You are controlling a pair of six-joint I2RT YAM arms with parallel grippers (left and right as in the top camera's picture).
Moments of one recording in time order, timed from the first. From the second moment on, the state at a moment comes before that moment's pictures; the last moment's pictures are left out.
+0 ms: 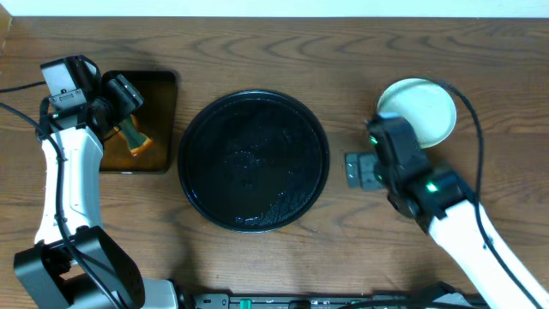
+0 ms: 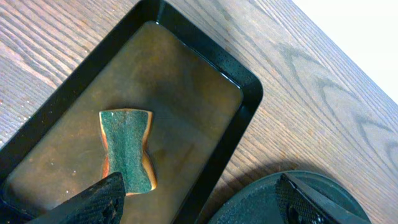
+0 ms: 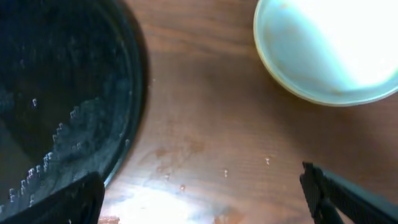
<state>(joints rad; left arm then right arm) 0.34 1.60 1.26 -0.55 0.18 -0.38 0.43 1.18 0.88 -0.66 0.16 0.27</state>
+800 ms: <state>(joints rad) 0.34 1.60 1.26 -0.55 0.18 -0.38 0.03 0.21 0.03 -0.07 -0.09 0.20</state>
